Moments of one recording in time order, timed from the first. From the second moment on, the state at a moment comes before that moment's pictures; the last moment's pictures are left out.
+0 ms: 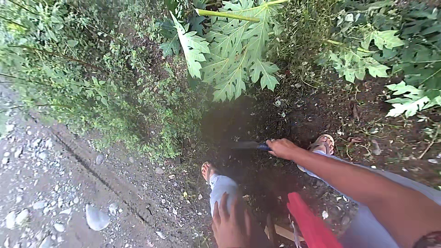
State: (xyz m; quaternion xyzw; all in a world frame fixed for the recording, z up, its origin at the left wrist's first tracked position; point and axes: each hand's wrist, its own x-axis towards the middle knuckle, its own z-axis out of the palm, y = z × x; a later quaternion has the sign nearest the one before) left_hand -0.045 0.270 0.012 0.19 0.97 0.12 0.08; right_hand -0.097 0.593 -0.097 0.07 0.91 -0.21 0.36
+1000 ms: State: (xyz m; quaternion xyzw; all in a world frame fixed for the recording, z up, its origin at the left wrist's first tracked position) left_hand -0.054 0.252 0.009 0.19 0.96 0.17 0.09; right_hand 0.023 0.716 -0.065 0.40 0.75 -0.43 0.31
